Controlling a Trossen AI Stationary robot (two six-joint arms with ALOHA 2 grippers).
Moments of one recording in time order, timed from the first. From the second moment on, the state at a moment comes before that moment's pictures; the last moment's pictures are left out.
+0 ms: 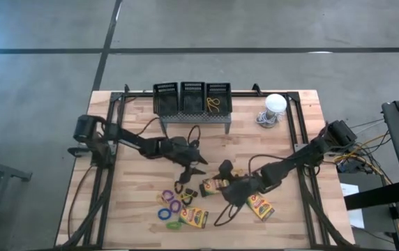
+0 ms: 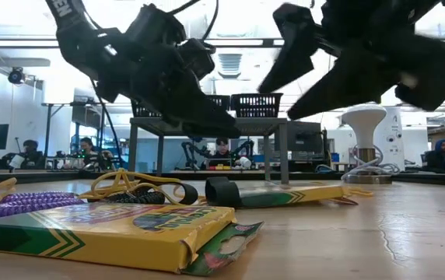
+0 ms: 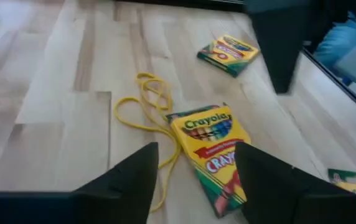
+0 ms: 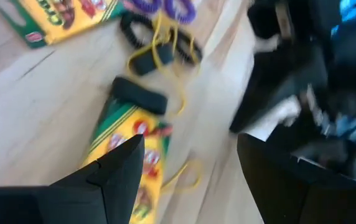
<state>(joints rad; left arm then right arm) -0.01 1.79 0.74 0.57 0.29 -0.04 0.47 1.66 0.93 -0.06 0.47 -0.42</state>
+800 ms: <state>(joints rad) -0.07 1.85 0.81 0.49 0.16 -0.13 0.53 1.74 0.83 -0.08 0.45 -0.19</state>
